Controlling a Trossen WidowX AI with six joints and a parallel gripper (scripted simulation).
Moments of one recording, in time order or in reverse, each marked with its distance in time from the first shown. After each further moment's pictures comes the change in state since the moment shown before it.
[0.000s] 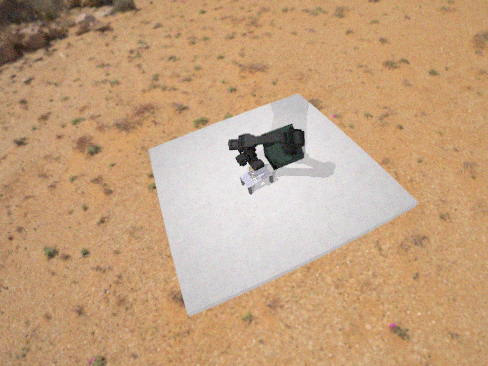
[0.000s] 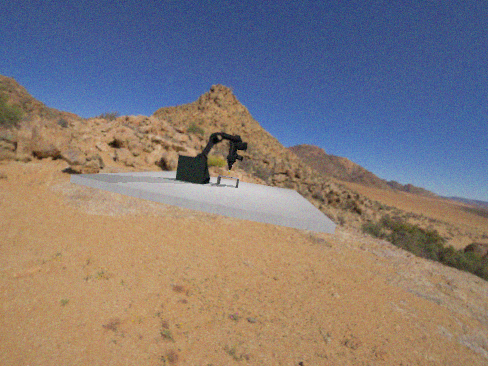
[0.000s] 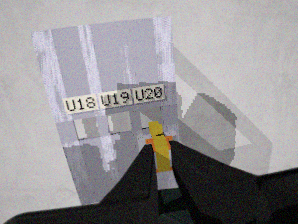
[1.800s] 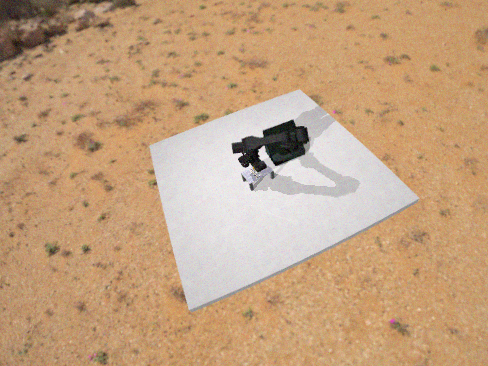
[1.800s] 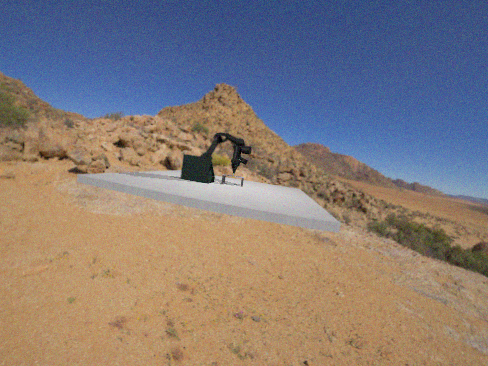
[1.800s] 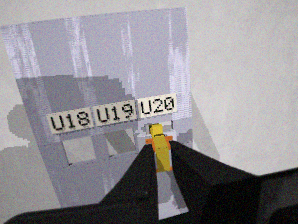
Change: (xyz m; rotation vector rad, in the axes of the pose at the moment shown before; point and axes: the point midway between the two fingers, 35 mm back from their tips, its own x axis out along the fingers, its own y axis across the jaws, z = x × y) arm 0.034 0.005 0.001 0.002 -0.004 -0.038
